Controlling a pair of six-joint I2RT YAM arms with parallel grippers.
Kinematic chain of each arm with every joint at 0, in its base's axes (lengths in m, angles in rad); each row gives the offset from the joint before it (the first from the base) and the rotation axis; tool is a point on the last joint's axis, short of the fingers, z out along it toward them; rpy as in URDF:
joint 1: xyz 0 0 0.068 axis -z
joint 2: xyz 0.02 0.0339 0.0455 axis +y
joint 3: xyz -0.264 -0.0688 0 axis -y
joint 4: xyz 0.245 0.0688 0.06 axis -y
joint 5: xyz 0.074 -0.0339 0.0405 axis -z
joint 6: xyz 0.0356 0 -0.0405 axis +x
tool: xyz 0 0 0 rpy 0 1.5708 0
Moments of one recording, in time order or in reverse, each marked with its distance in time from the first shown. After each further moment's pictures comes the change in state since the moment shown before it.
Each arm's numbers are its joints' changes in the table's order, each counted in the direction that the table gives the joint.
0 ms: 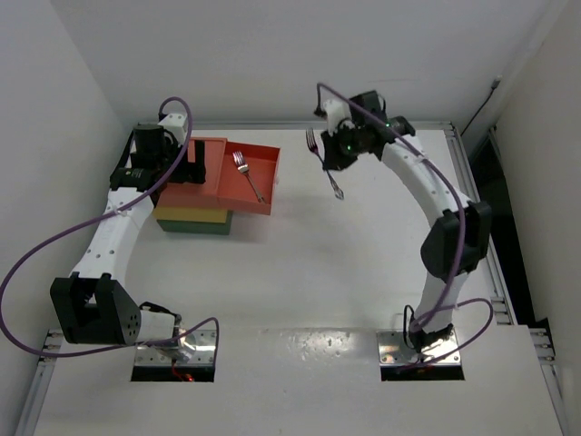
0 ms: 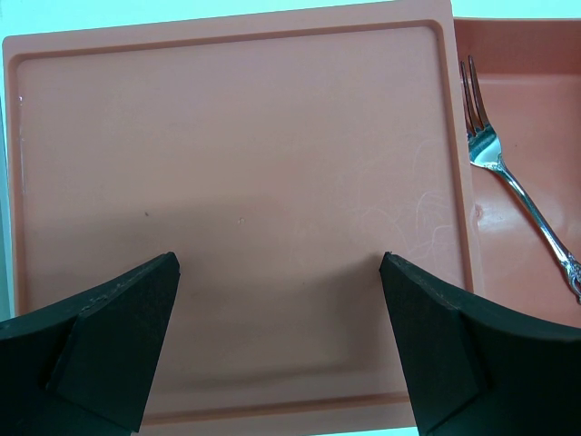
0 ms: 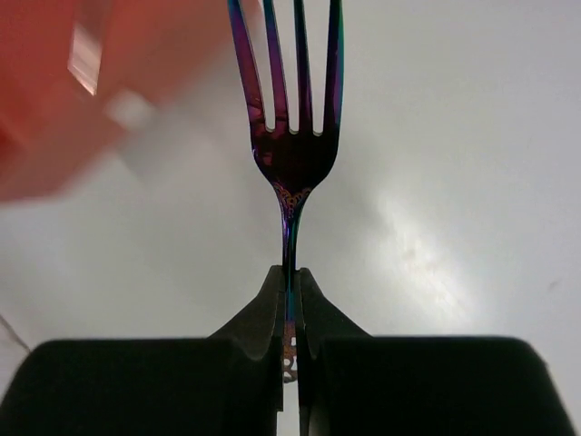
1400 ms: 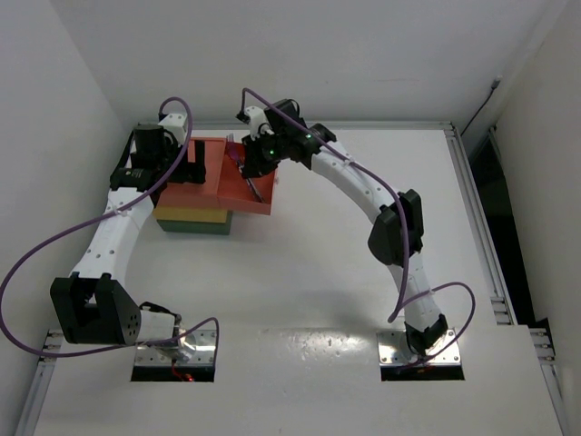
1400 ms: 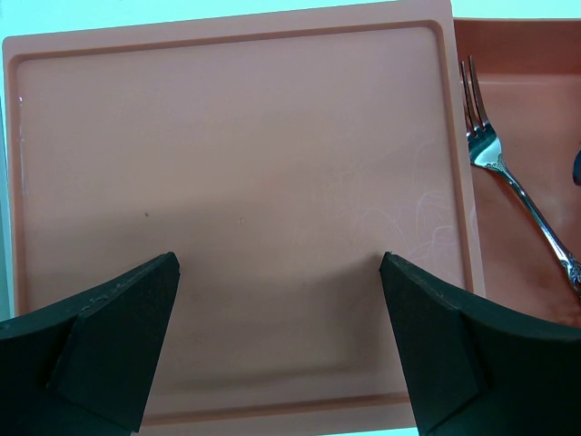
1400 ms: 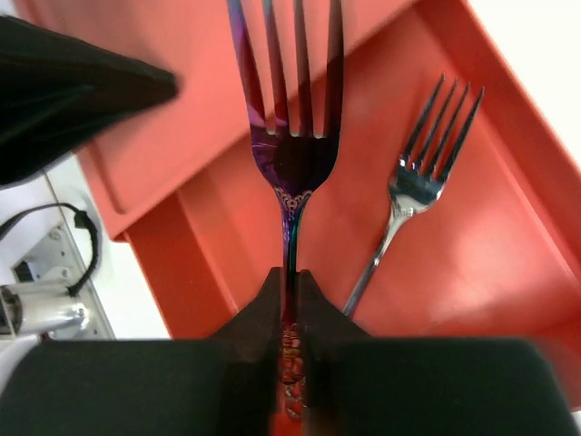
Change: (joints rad) left arm 0.002 0.001 -0.001 0.002 0.000 0.000; right arm -0.331 0.344 0.467 0.171 -0.097 0.364
